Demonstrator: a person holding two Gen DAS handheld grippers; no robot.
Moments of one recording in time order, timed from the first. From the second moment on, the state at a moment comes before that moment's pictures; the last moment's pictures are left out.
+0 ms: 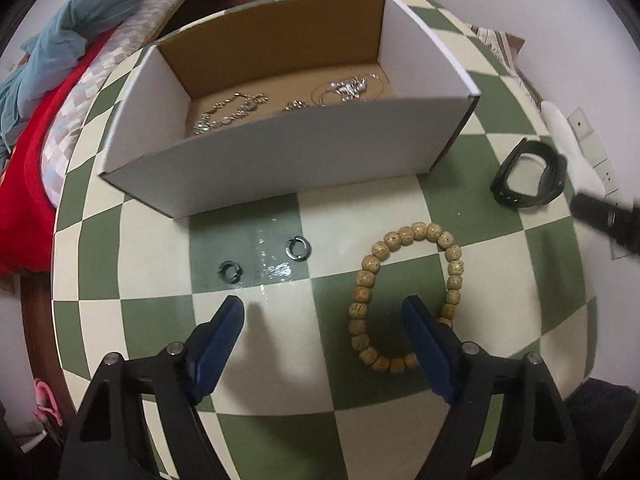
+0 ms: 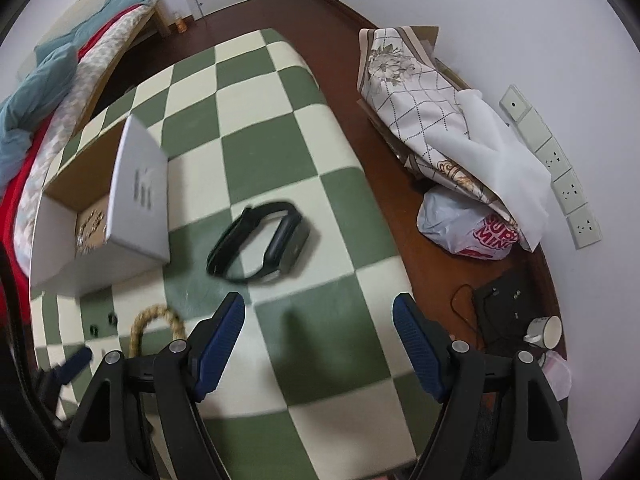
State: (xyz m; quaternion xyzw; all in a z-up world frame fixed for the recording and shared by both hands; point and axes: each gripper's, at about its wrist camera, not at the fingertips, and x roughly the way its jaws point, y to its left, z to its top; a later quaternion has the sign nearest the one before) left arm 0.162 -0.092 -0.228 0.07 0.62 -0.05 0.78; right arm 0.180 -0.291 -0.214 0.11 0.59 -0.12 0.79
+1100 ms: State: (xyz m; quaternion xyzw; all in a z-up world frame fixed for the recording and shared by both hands) left arm 0.094 -0.024 -0.226 0.04 0.63 -0.03 0.78; right arm 0.134 -0.220 -0.250 -0.01 0.65 -0.01 0.76
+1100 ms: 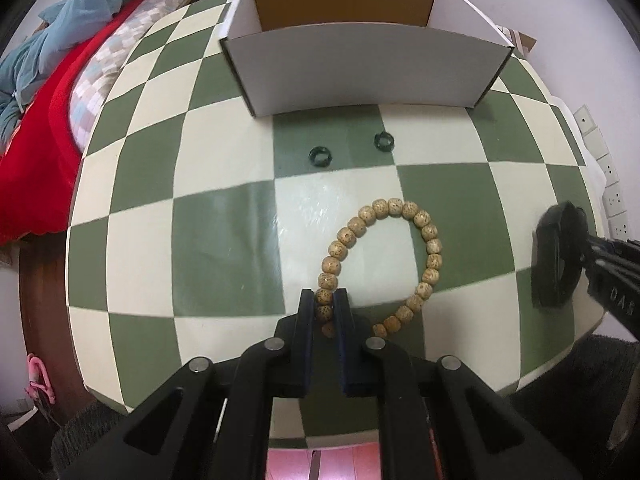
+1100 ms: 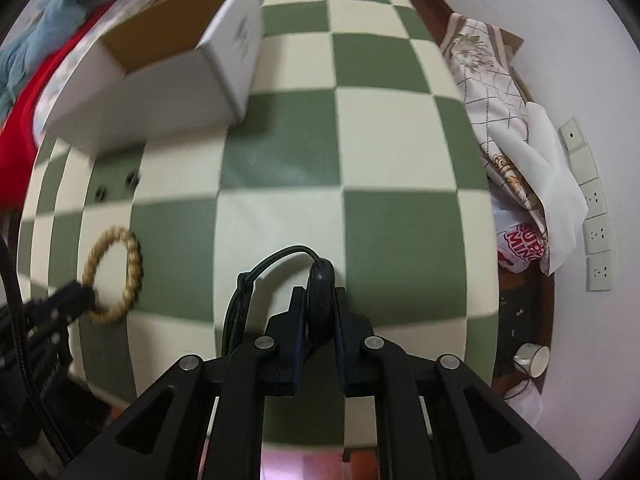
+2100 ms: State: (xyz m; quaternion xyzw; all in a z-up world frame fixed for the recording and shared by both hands) left arm 0.104 -0.014 -0.148 0.00 0.57 -0.05 0.82; right arm 0.123 -0.197 -0.189 0.01 0.60 0.01 0.80
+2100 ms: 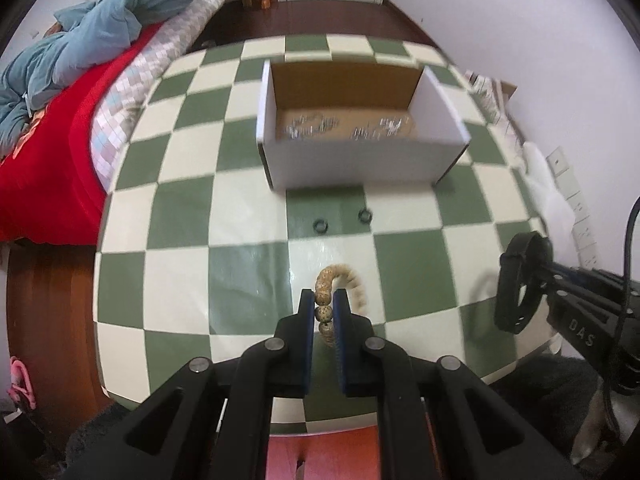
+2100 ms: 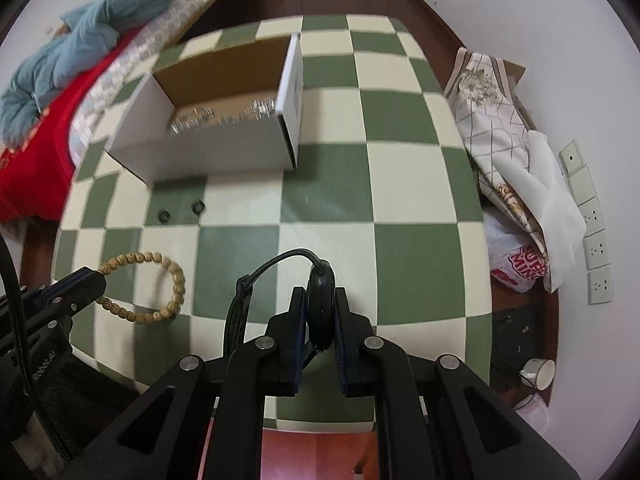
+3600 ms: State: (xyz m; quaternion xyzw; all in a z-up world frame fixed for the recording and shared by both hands) left arm 0.304 -0.007 -0.100 0.02 0.55 -0.02 0.84; right arm 0.316 -0.156 -0.181 0.01 0.65 0.08 0.75
